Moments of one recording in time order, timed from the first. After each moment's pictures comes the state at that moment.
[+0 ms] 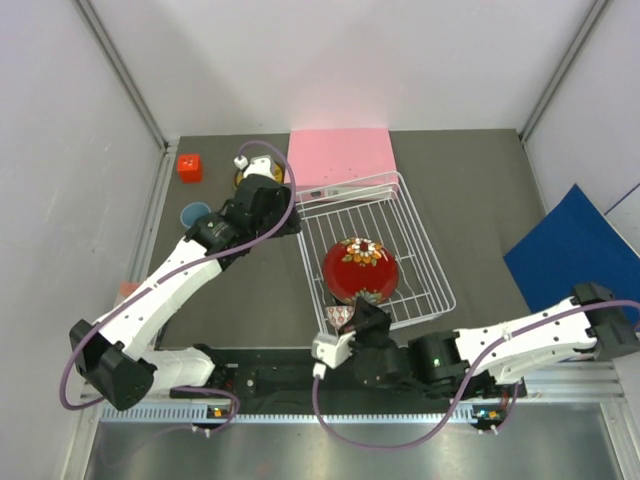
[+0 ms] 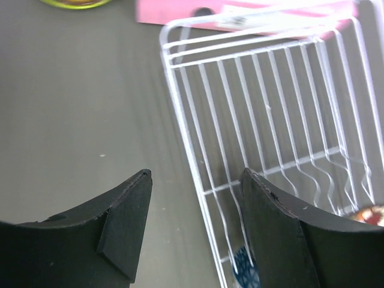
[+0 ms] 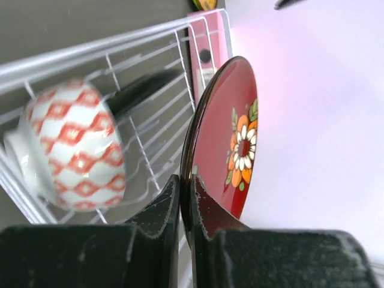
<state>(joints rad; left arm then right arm) -0.61 1.23 1.20 -0.64 -0.31 -0.60 1.70 1.14 0.78 -0.25 0.99 -0.61</state>
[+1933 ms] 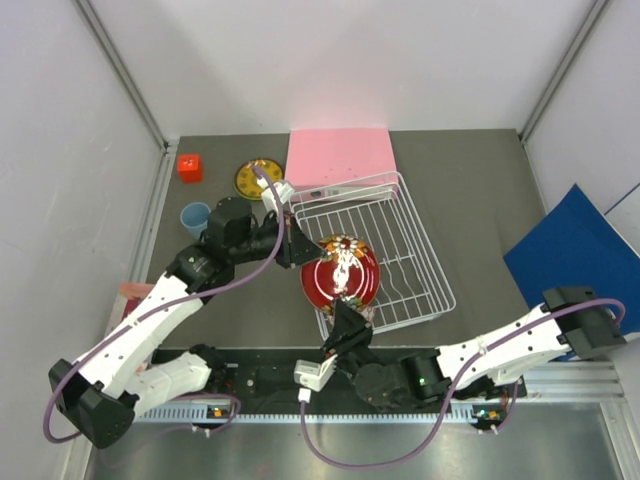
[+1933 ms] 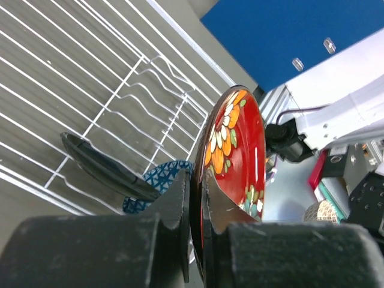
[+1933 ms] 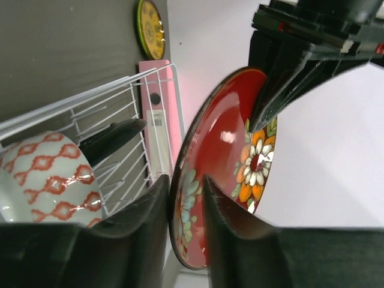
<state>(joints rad) -0.60 1.00 0.95 -0.31 0.53 -0.53 1.82 1.27 0.68 0.32 1.13 -1.14</state>
